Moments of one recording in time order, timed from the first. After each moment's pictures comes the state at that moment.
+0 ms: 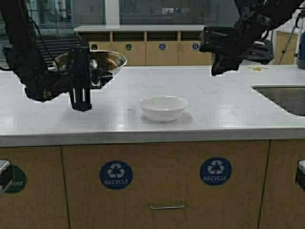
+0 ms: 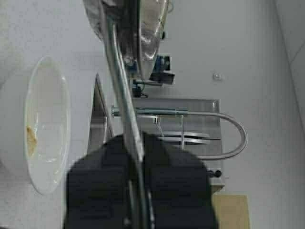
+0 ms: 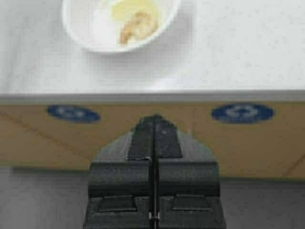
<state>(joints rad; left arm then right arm) -0.27 0.61 0.66 0.29 -1.33 -1.65 0.47 -0.09 0.91 0.44 -0.20 -0.10</state>
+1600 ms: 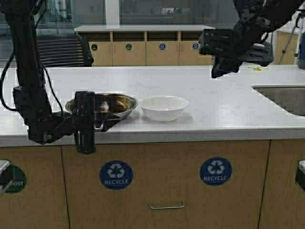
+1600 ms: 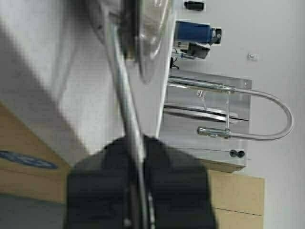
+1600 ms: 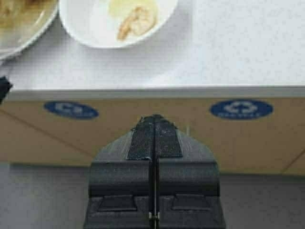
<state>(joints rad) -0.27 0.89 0.58 0.37 -1.43 -1.67 0.48 -0.07 0.91 0.44 -0.20 -0.10</state>
